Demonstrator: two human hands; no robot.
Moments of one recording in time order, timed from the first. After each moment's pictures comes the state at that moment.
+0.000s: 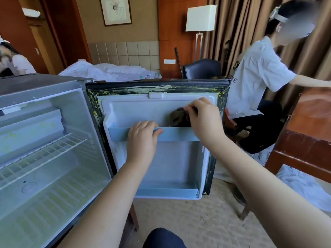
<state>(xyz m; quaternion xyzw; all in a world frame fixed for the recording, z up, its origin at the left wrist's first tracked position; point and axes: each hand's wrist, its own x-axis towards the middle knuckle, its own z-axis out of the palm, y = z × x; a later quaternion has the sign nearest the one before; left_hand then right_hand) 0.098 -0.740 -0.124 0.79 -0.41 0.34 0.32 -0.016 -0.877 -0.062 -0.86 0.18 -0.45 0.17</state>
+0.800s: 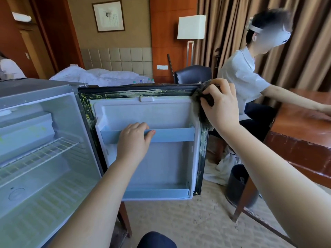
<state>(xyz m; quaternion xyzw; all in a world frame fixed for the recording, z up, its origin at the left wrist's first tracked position) 0.099 -0.737 -0.119 0.80 -0.42 0.30 0.30 -0.047 -0.949 -0.045 -0.80 0.14 -0.59 -0.02</state>
